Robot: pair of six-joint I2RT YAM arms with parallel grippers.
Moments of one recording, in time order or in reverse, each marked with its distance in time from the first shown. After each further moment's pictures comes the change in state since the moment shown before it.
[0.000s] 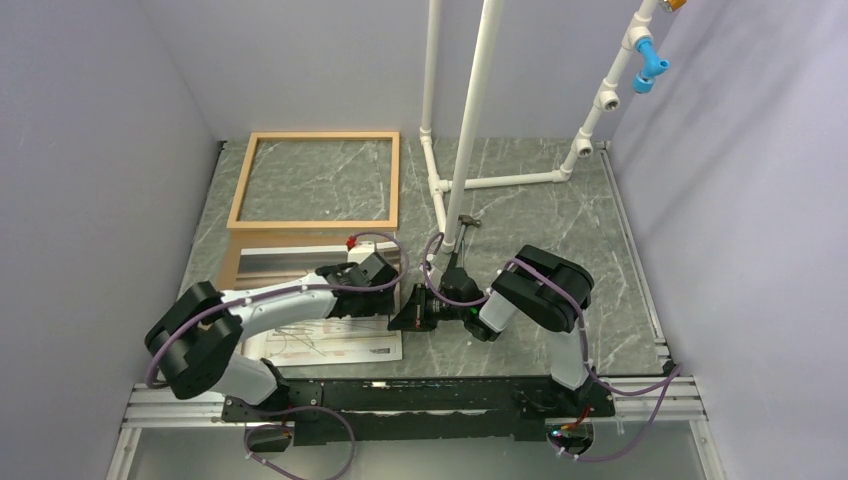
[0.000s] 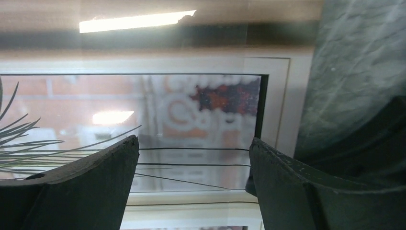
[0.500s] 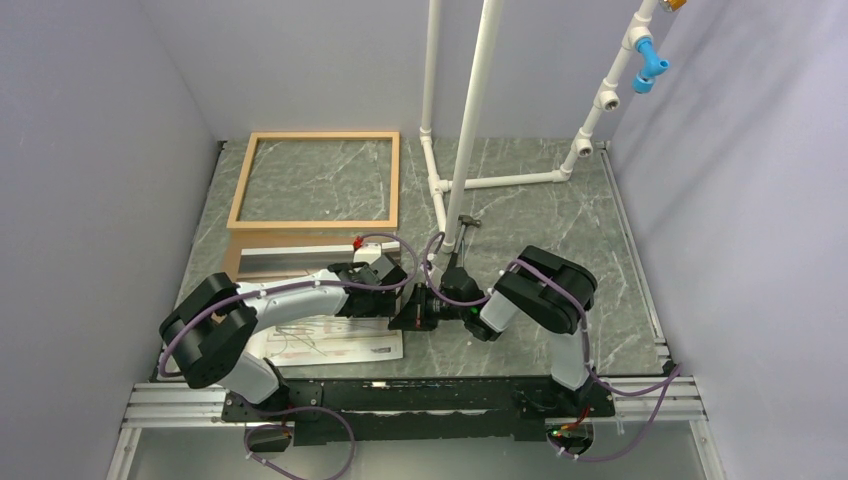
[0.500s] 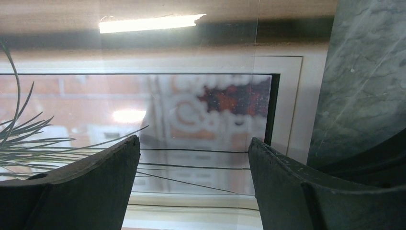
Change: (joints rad) left arm -0.039 0.100 0.064 -0.081 -0.067 0.000; right arm 0.000 -0.018 -0.002 -0.022 0.014 -0.010
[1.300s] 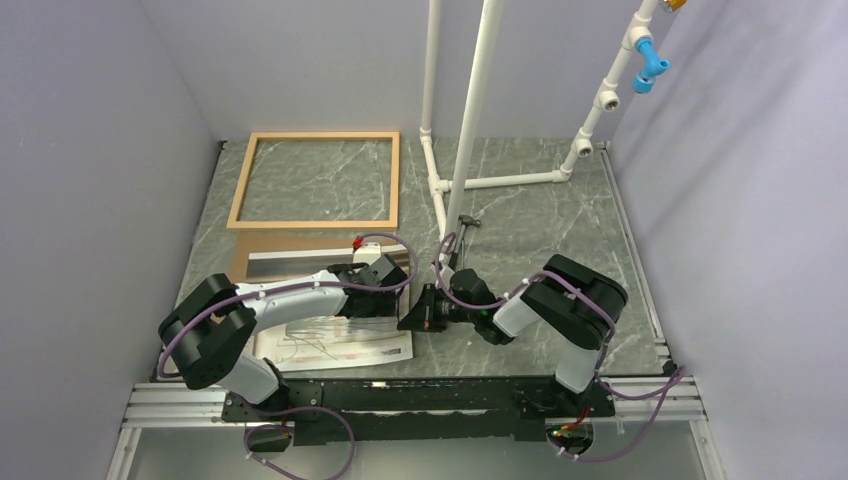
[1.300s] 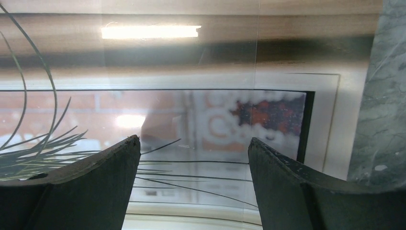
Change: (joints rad) left arm -0.002 -0.005 -0.005 0.005 -0.019 -0.004; right arm 0.000 -0.160 -0.076 -0.109 0.058 -0.044
